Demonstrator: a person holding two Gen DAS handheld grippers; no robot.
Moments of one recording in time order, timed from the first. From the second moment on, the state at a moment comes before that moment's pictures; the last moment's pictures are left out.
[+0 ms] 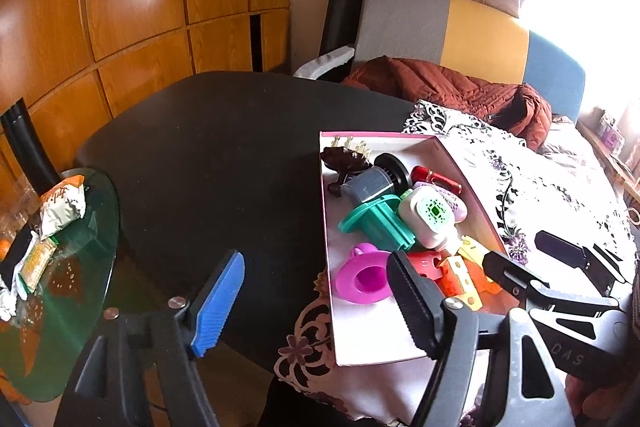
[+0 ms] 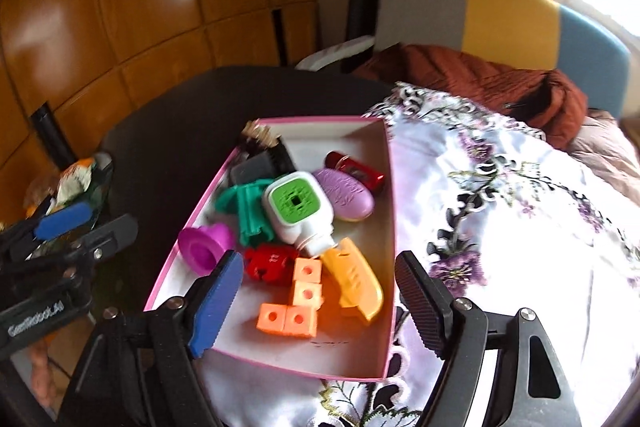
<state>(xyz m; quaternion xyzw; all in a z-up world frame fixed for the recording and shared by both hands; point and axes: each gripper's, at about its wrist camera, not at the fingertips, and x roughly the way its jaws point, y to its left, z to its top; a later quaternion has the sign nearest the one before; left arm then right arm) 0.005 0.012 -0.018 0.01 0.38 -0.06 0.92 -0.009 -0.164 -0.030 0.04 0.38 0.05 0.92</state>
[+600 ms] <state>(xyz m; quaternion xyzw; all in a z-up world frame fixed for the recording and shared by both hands) -0.011 0.010 -0.012 0.01 0.36 -0.02 0.93 -0.023 -0.170 -0.017 0.05 0.36 0.00 0.93</state>
